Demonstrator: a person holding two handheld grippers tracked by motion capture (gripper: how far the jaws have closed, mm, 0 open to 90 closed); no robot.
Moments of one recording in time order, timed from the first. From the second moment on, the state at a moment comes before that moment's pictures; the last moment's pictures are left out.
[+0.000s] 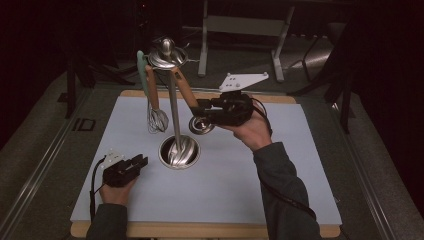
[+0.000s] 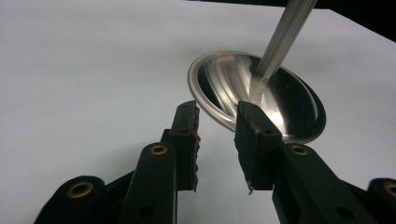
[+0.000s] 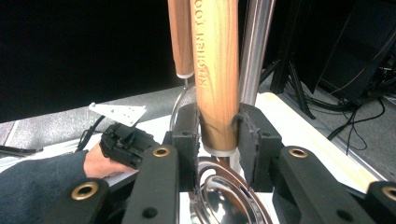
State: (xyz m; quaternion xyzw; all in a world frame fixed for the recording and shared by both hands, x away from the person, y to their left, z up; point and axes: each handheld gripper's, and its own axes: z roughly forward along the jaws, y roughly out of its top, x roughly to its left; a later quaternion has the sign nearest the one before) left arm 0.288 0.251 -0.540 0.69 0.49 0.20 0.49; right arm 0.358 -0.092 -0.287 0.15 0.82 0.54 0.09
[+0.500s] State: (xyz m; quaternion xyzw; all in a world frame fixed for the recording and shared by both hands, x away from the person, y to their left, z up) left arm 0.288 0.251 -0.540 0.69 0.49 0.20 0.49; right arm 0.363 -0.090 -0.289 0.17 0.82 0.54 0.09
